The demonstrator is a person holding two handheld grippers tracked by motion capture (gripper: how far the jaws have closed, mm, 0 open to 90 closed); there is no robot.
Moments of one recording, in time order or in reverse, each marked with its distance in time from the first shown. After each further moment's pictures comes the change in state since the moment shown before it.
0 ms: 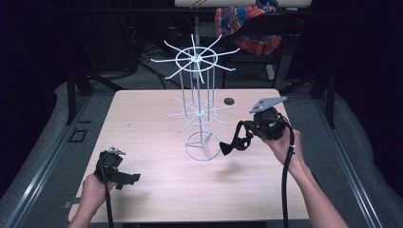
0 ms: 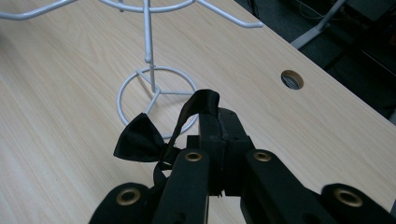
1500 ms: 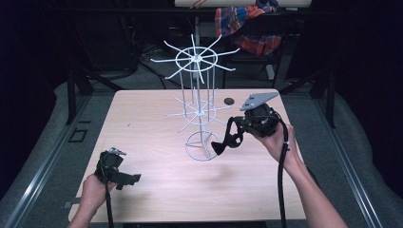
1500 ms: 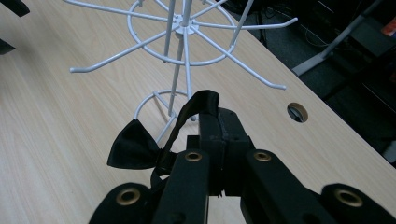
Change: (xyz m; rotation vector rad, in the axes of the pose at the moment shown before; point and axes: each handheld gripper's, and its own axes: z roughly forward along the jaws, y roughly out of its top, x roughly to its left) left arm -0.001 0.000 0.000 0.004 -0.009 0.009; right arm 0.019 0.029 -0.010 -0.045 0.020 -0.096
